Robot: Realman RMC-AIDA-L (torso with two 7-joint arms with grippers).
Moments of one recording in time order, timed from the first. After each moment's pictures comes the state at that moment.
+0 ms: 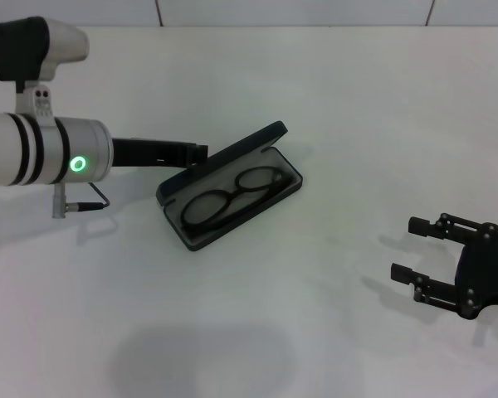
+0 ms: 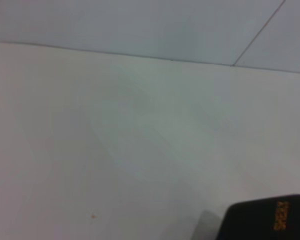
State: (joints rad) left arm -0.39 -2.09 1.29 1.06 2.08 1.02 -2.43; right arm 0.33 2.02 -1.13 -0.44 -1.46 -1.50 0.79
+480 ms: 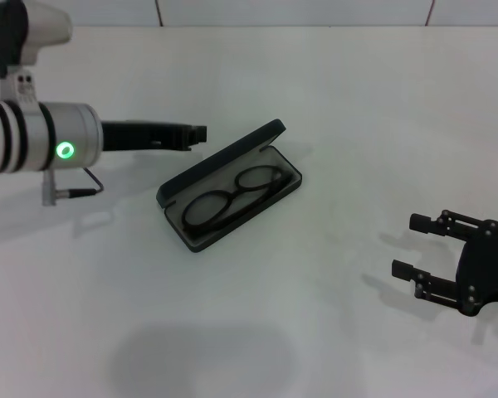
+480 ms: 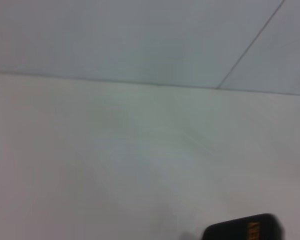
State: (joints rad) left arm -0.36 -2.09 1.28 1.11 2.02 1.03 -2.40; right arm 0.33 2.02 -1.13 -0.44 -1.45 -1.50 0.79
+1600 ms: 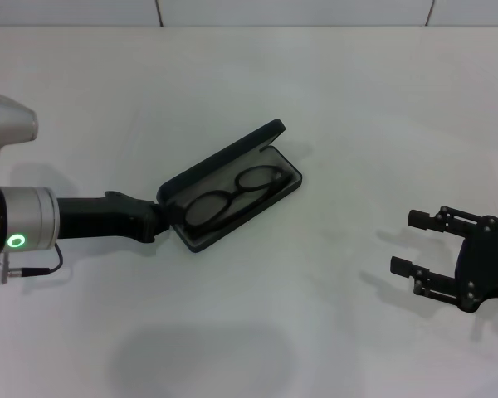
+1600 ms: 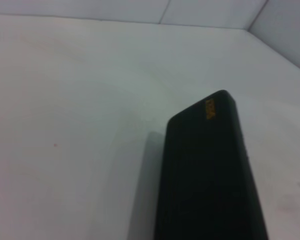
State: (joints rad) left arm -0.32 -2.08 1.05 0.89 1.99 1.30 -1.87; right arm 0.34 2.02 -1.13 -0.44 -1.45 -1.51 0.80
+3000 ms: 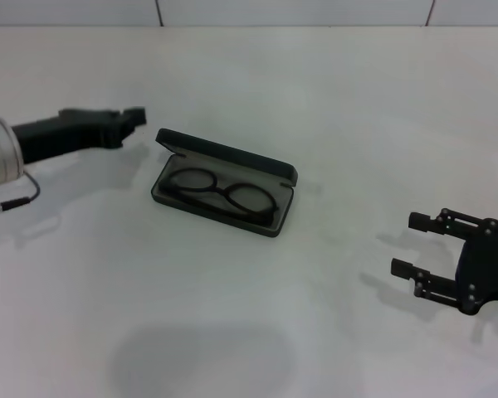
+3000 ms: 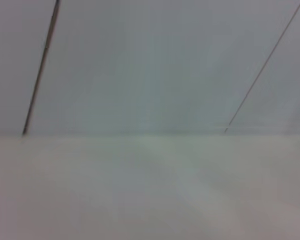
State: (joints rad) left arm -0.32 -2.08 0.94 0.93 1.82 1.18 -1.85; right arm 0.33 2.02 -1.13 -0.43 -1.45 -1.52 0.80
